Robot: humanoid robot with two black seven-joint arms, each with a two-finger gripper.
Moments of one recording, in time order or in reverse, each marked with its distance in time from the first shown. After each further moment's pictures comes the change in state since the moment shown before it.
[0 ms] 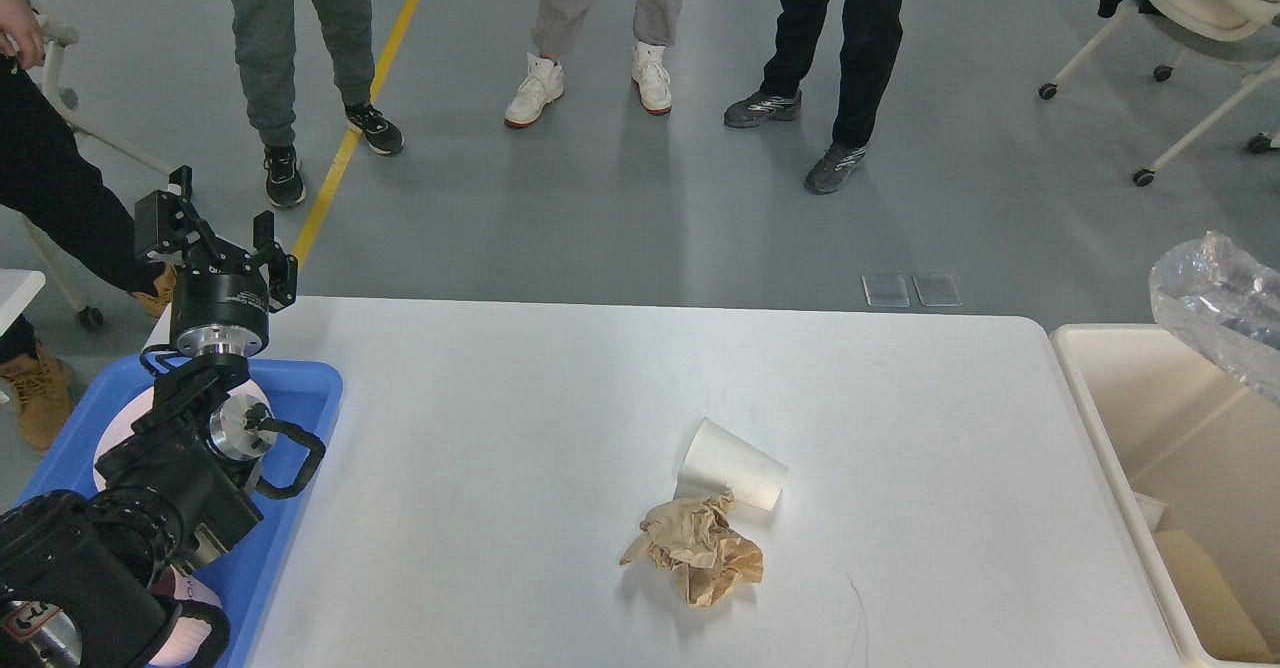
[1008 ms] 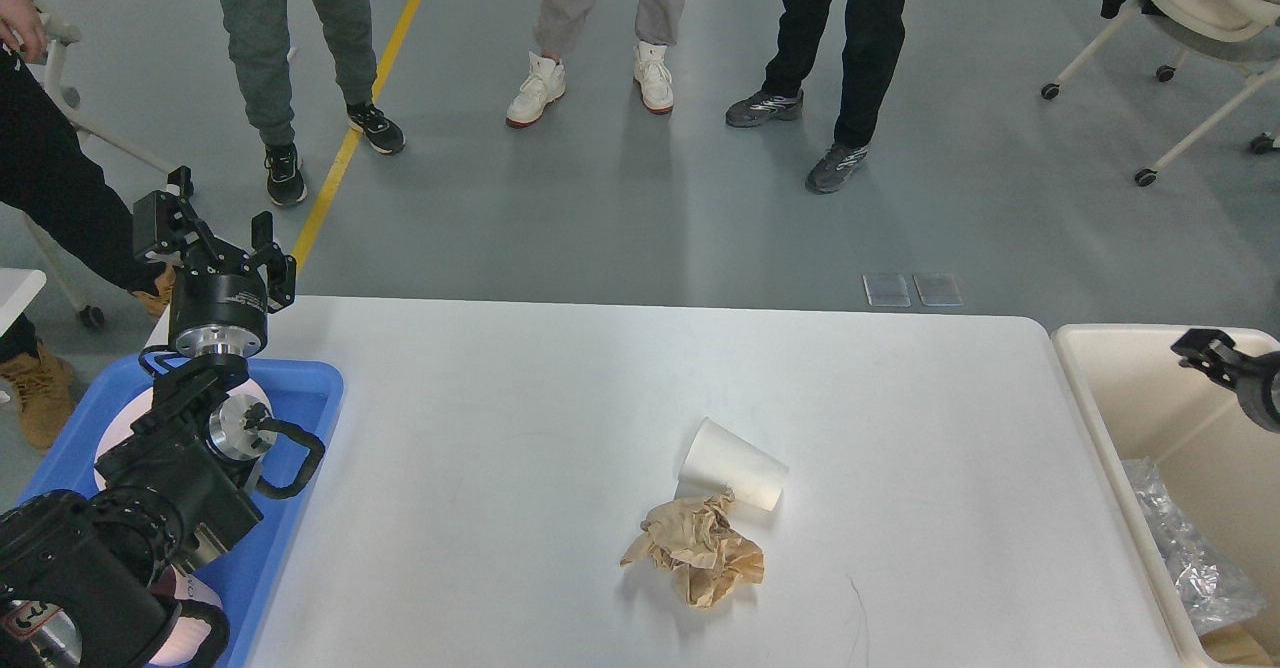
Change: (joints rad) left arm 0.000 0.000 0.000 0.000 0.000 0.000 0.000; right arm 0.002 0.222 -0.003 -0.014 0.015 -0.055 -0.003
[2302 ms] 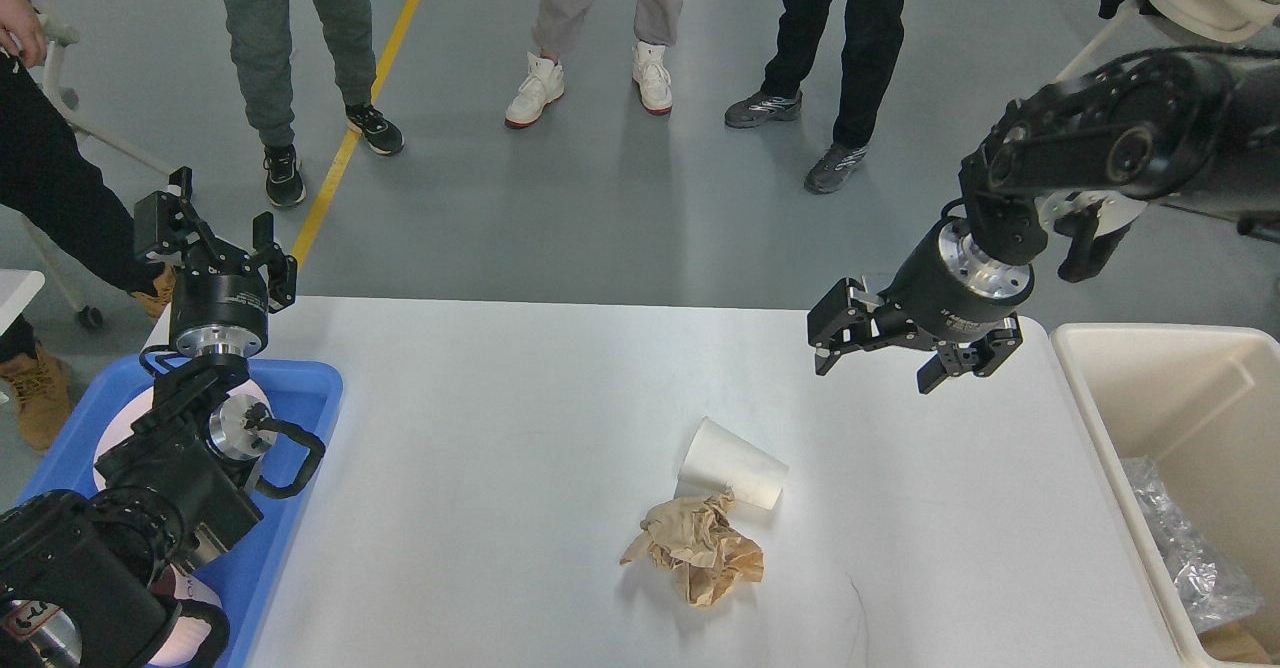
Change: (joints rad) left arm 0.000 0.000 0.000 0.000 0.000 0.000 0.000; right arm 0.678 0.469 -0.130 0.517 -0.003 0.558 -0.004
